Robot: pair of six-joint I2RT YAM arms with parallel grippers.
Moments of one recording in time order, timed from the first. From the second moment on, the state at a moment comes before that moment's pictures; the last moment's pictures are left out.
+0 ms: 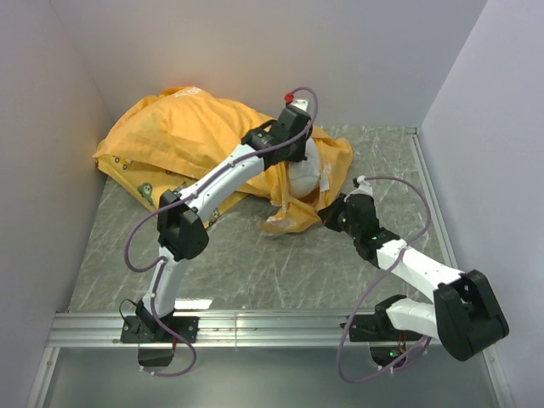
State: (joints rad) left arm -0.77 2.17 2.24 -0.71 -0.29 -0.43; right arm 0.42 1.13 0.49 0.16 0.02 0.71
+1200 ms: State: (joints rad) left arm -0.70 1.56 1.61 -0.49 -0.08 -0.51; right arm 0.53 1.25 1.09 -0.27 0.25 0.48
